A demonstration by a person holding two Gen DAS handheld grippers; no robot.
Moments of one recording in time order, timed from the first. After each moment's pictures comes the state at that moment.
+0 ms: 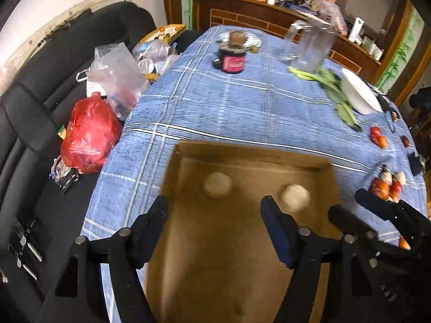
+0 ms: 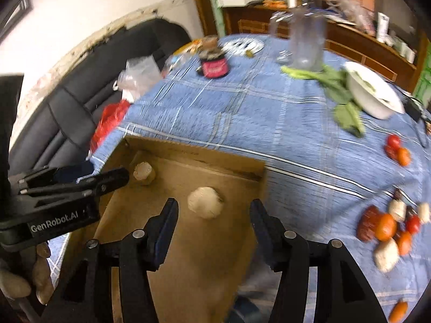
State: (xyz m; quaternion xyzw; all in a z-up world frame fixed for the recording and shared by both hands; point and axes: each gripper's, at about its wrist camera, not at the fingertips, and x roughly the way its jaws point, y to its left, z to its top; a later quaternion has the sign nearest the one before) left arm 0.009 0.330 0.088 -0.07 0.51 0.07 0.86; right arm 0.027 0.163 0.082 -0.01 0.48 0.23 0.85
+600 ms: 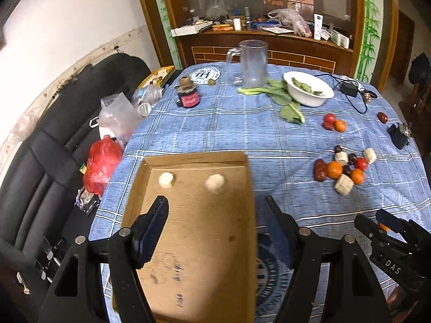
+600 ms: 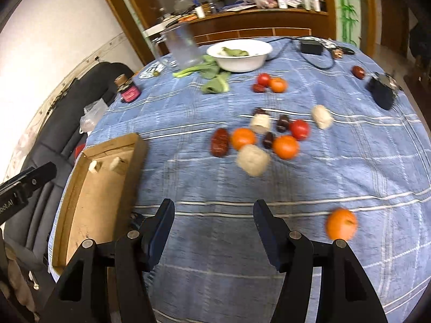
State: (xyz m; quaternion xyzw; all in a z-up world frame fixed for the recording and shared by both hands) left arm -0.053 0.181 0.156 0.04 0.44 0.10 0.89; right arm -0.047 -0.028 0.087 0.10 0.47 0.12 0.87
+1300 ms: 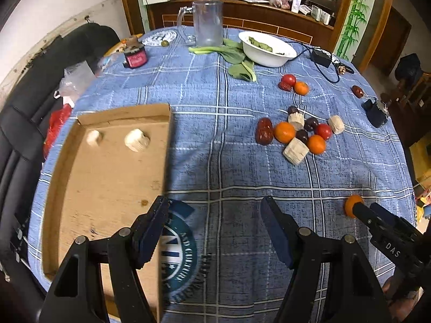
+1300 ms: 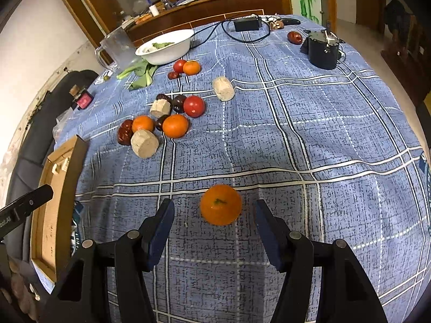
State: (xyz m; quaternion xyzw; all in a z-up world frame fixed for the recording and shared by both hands) left arm -0.045 0.110 0.094 -0.03 0.51 0.04 0.86; right arm -0.053 -0.136 0.048 0.11 0.51 0.07 0.85
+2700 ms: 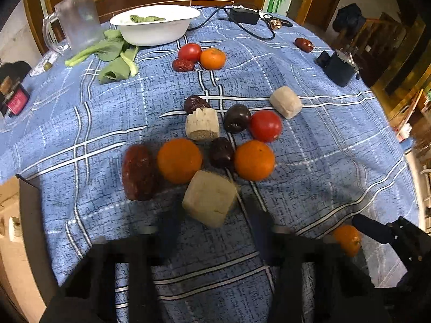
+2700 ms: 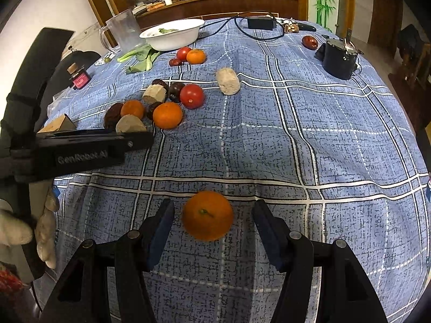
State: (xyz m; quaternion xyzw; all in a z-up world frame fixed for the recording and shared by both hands) left arm 0.058 0.012 0.015 0.05 0.53 -0.14 0.83; right arm -0.041 -0.131 0.024 0.05 0.50 0.08 0.86
